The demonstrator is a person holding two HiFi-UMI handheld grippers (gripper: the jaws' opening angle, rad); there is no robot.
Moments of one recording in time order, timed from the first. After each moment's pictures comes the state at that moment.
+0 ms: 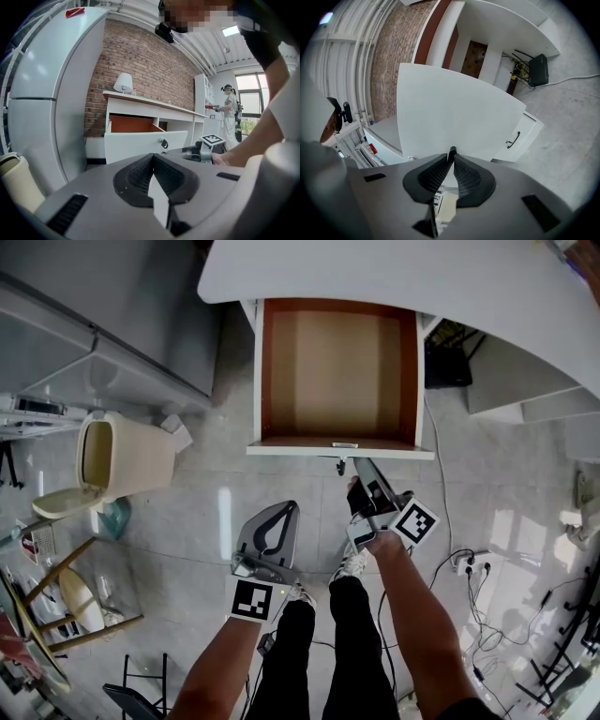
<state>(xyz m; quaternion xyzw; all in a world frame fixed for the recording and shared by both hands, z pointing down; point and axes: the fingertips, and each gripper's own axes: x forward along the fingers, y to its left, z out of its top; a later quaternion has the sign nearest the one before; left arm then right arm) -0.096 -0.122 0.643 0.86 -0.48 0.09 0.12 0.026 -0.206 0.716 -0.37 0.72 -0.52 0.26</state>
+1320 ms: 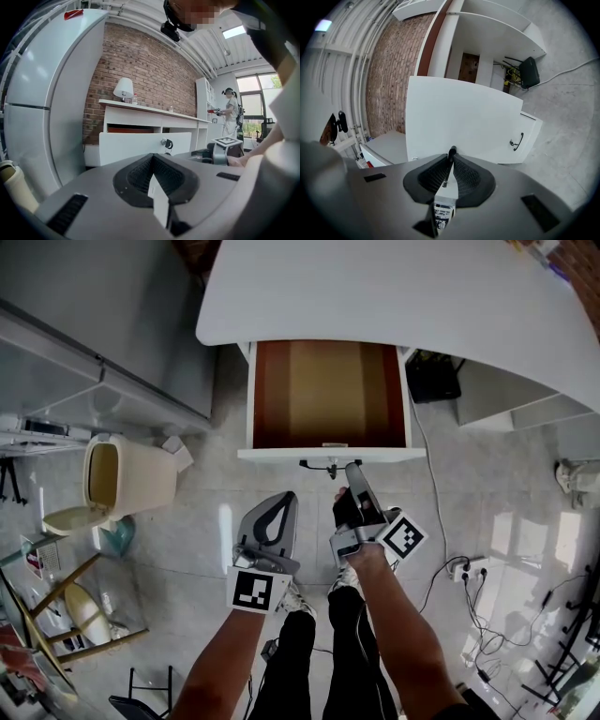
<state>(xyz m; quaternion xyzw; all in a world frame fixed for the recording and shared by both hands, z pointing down) -0.083 -0.170 0.602 0.86 -0.49 0.07 0.10 0.031 -0.219 0.668 -0.40 0.67 -0.54 0.32</state>
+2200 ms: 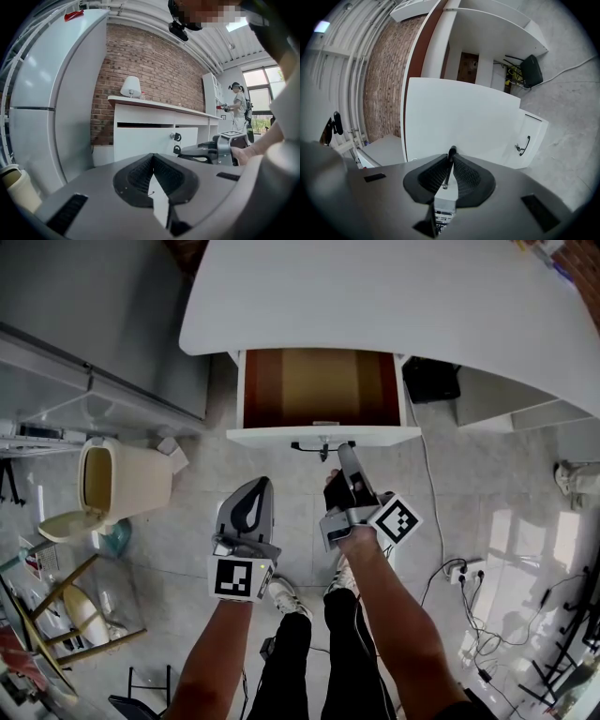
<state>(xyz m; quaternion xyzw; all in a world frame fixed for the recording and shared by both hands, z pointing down) -0.109 -0.214 0.612 0.84 -0.53 0.09 0.08 0.034 -0.271 0.666 -0.41 0.66 -0.53 0.33</state>
